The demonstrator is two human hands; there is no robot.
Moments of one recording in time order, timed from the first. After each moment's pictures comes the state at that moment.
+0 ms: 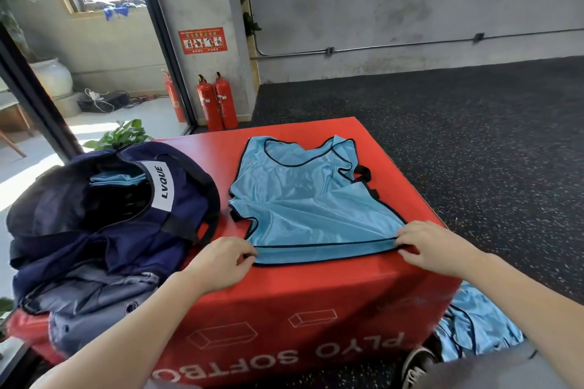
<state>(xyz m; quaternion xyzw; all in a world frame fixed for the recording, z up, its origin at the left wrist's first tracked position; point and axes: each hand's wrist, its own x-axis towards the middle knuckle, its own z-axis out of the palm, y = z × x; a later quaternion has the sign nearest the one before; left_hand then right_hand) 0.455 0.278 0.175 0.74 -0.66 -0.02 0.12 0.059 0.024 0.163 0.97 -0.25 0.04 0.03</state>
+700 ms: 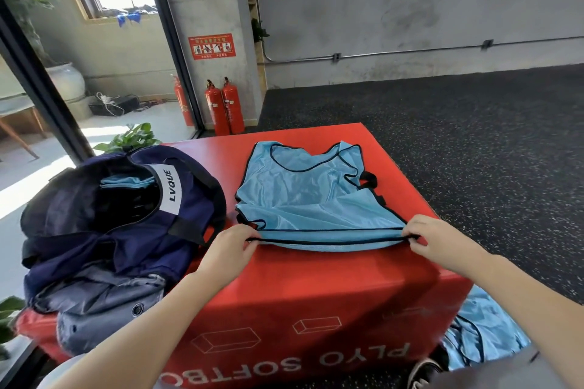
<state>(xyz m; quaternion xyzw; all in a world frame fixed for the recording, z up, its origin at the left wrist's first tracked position) 0.447 0.266 0.180 0.77 -0.58 0.02 0.28 0.067 0.018 0.174 0.94 -0.29 0.15 -0.10</state>
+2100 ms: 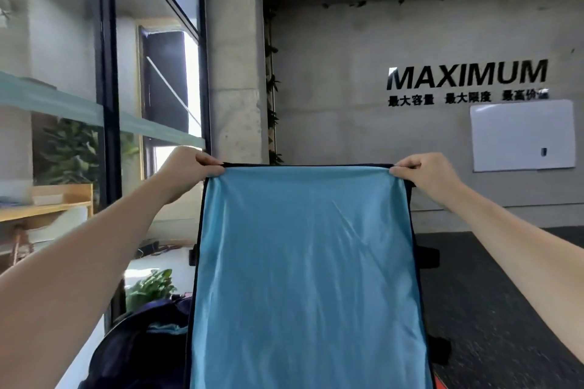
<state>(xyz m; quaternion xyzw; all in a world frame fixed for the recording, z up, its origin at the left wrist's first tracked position) 0.446 0.382 0.669 0.69 -0.50 0.11 0.51 0.069 0.124 0.634 0.79 -0.29 0.51 -0.18</state>
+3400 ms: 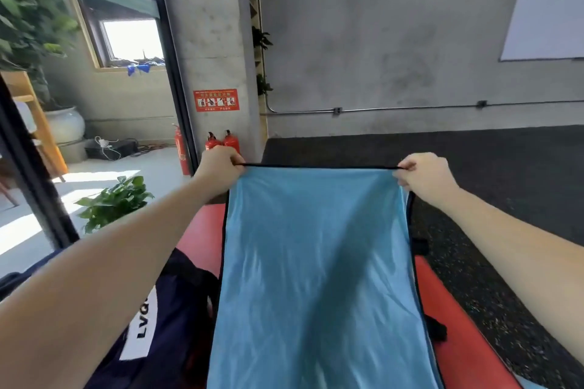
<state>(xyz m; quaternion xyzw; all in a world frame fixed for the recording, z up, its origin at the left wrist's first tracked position) 0.587 0.056 0.435 0.81 -0.47 0.04 0.33 0.253 -0.153 0.402 0.79 -0.47 0.34 -0.20</state>
